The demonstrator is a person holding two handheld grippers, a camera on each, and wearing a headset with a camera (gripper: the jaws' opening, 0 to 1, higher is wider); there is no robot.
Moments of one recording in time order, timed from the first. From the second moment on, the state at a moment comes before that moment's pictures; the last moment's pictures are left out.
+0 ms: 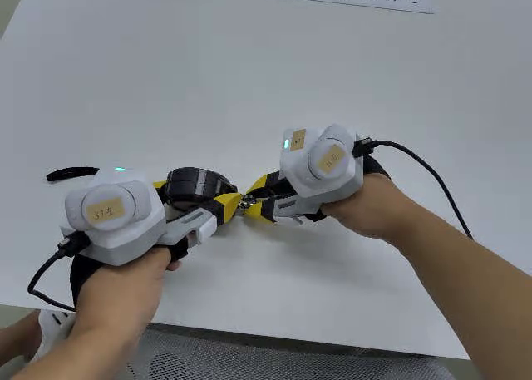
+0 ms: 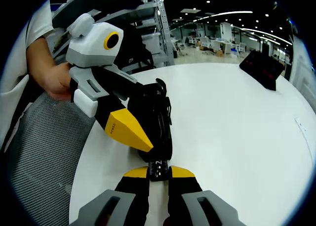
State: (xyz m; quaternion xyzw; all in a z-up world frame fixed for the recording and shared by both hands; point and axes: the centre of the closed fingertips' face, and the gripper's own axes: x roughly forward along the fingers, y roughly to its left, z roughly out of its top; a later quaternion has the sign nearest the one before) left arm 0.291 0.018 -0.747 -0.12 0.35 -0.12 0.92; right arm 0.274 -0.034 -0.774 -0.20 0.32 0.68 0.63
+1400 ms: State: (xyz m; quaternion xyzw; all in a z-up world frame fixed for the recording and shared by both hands) left arm 0.291 0.019 -0.746 -0.13 0.36 -0.13 0.92; right arm 0.267 -0.026 -0.773 -0.19 0.32 0.67 0.64
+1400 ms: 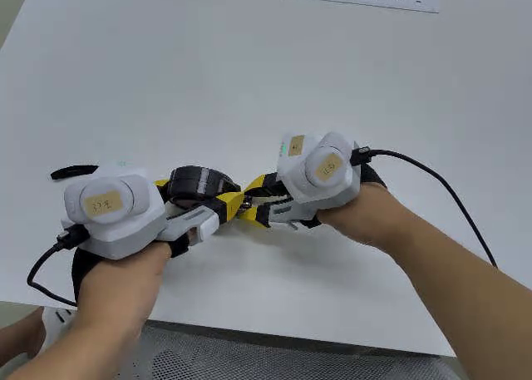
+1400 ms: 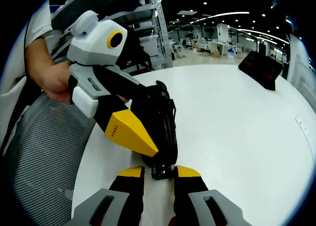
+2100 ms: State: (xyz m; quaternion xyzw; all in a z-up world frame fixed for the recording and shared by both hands) left arm 0.290 0.024 -0.744 -0.12 0.35 -0.14 0.92; right arm 0.276 -0.035 -0.760 -0.17 0.31 0.65 0.67
